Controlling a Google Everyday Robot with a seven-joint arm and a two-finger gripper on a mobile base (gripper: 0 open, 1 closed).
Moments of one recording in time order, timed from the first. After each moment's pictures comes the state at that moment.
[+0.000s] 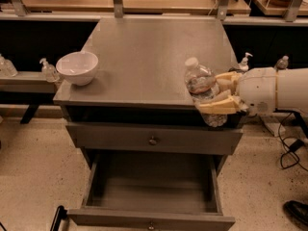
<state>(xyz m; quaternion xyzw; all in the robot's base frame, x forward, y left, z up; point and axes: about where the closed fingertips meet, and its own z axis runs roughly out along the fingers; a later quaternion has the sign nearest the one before) 0.526 -0.139 0.894 -0.53 0.64 0.22 0.52</state>
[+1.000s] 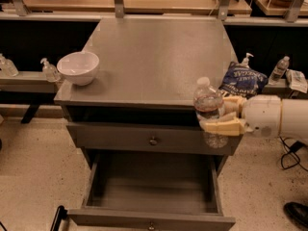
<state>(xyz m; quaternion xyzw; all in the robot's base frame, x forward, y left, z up) 0.505 -0.159 0.846 -0.47 0.65 0.28 0.52</state>
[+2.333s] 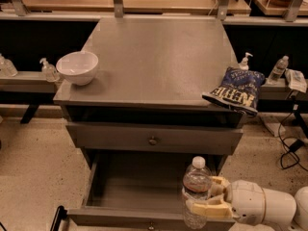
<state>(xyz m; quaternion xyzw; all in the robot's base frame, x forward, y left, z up) 0.364 -0.113 0.709 -0.37 0.62 0.48 0.50</state>
